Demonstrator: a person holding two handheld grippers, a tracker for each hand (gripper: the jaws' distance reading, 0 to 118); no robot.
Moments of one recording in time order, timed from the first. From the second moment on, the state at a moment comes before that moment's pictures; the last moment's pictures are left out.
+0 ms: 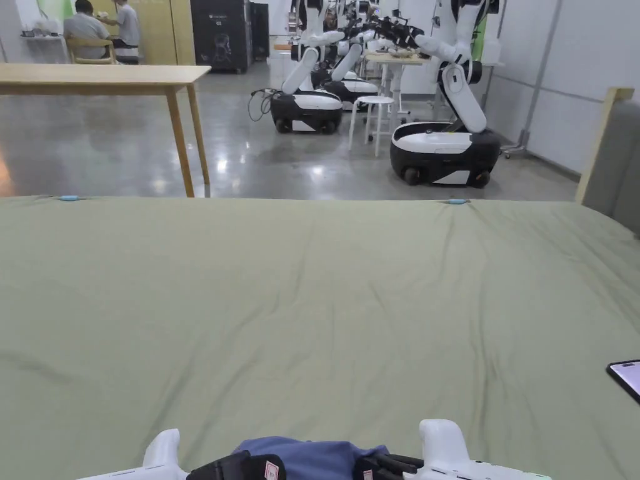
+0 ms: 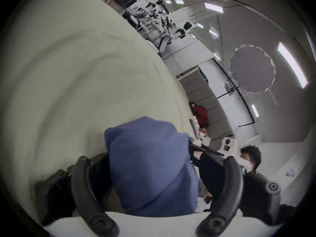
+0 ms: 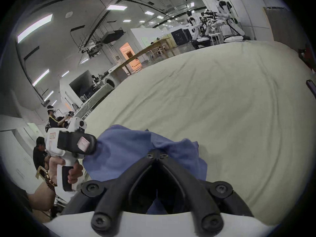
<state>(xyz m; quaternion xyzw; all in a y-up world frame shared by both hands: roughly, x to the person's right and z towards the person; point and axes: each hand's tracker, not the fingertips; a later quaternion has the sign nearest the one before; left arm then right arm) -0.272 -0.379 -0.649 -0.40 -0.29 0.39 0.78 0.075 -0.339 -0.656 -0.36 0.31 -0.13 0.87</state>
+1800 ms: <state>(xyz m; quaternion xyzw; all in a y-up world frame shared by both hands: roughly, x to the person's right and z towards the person) -0.626 -0.266 -0.573 -0.21 -0.13 0.31 0.92 0.018 -0.271 -0.632 -0.28 0.37 -0.10 0.88</state>
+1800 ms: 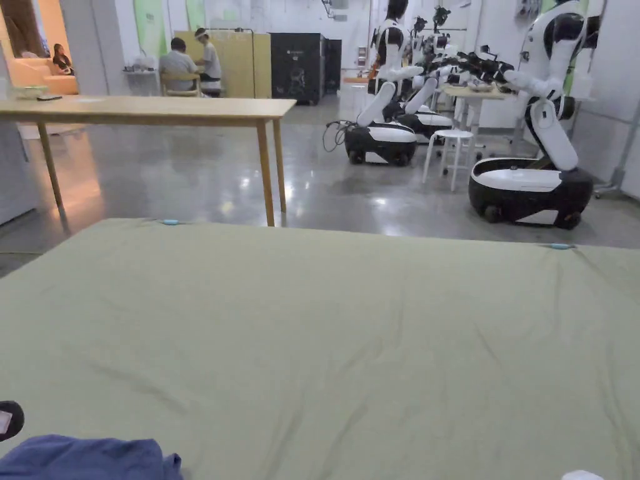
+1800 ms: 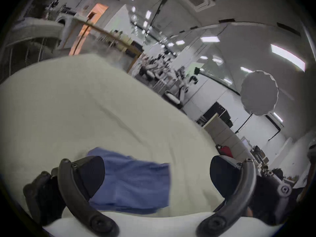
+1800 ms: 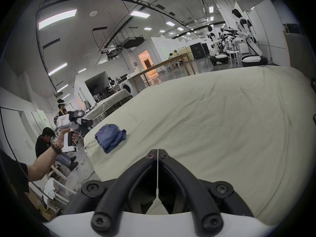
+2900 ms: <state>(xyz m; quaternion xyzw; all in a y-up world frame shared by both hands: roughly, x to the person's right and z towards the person) -0.196 -0.073 -0.775 -0.02 -0.01 0.01 1.00 0.101 -0.032 -0.780 -0.04 0.07 0.03 1.00</state>
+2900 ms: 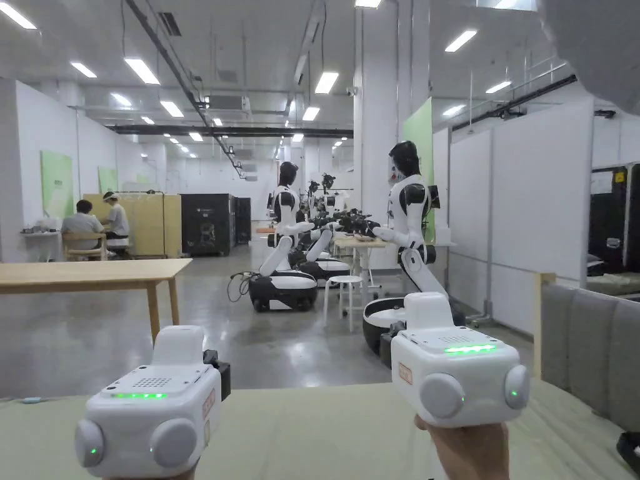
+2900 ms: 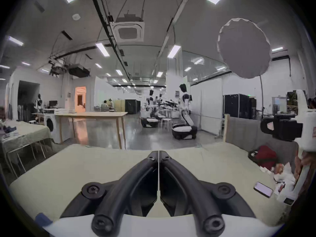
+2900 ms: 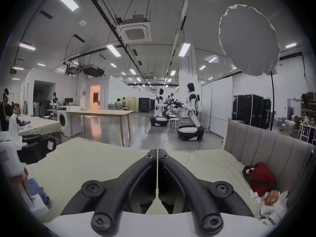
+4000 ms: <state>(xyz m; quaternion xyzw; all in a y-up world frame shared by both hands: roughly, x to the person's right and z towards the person) -0.192 -0.041 -0.826 -0.03 0.04 0.00 1.00 0.069 -0.025 -0.820 -0.01 0.01 0.05 1.00</state>
